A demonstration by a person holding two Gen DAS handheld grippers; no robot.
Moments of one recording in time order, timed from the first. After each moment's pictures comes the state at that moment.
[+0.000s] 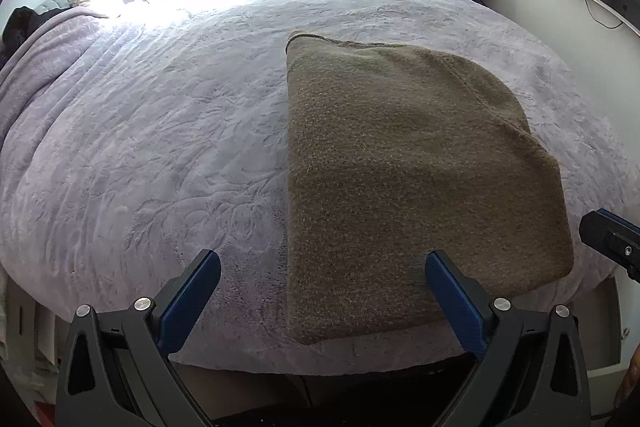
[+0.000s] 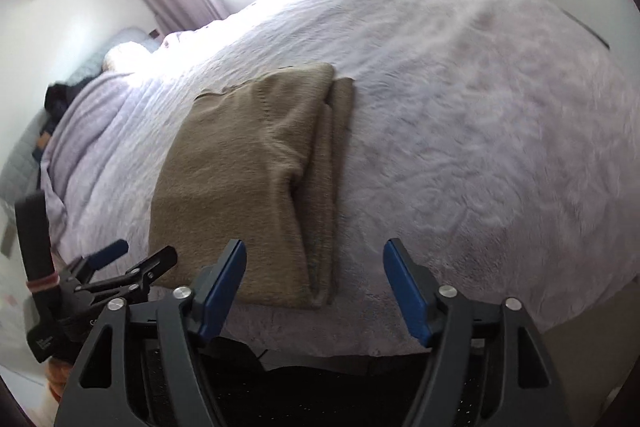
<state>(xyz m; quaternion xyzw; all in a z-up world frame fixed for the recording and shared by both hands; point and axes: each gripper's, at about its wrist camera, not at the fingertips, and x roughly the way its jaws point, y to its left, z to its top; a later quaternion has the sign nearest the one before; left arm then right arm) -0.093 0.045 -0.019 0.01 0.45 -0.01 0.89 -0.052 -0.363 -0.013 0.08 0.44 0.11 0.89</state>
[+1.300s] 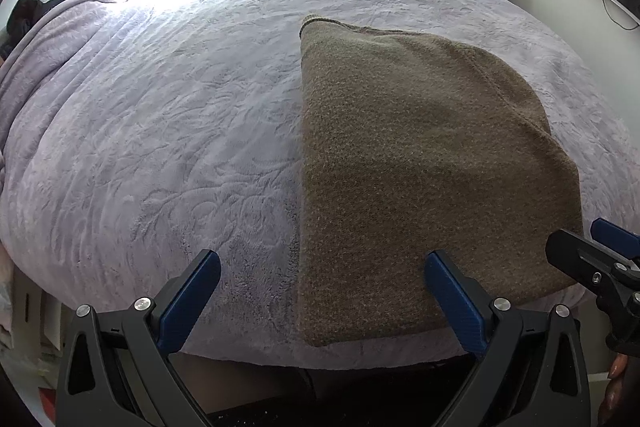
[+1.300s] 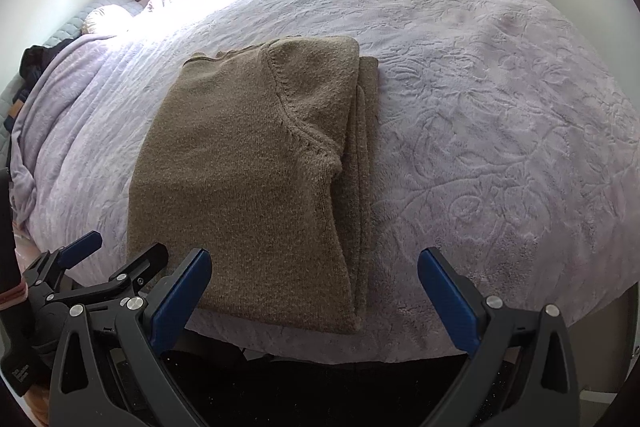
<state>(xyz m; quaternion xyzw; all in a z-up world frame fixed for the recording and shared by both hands) -0.080 0.053 -0.022 0.01 0.48 0.01 0.88 -0.028 -0.328 -0.024 0.05 0.49 0.07 0.87</state>
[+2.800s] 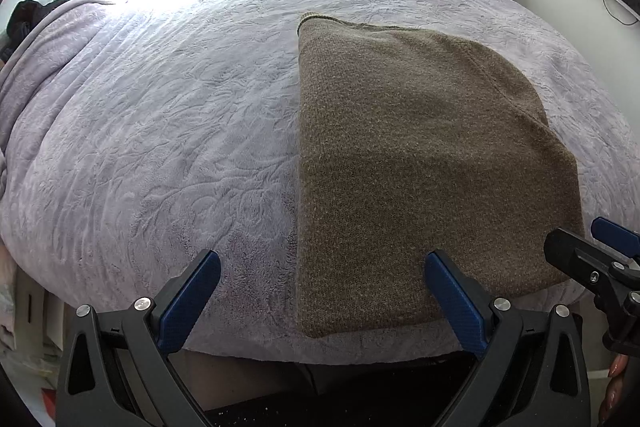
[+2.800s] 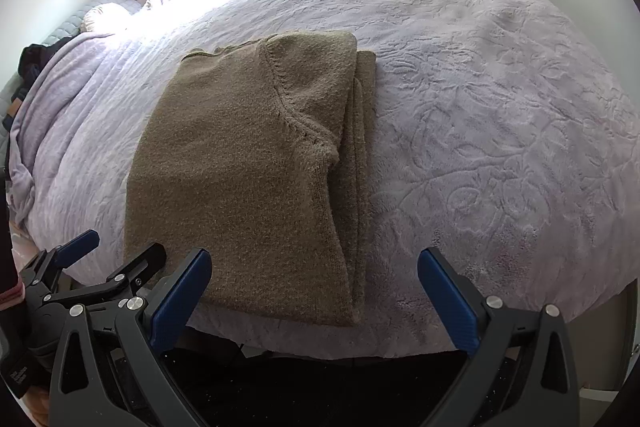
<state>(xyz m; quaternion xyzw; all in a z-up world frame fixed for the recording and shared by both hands) -0.085 0.050 -0.023 0.01 0.48 0.01 0.88 -0.030 -0.331 -0.026 0.05 0.50 0.07 0.86</state>
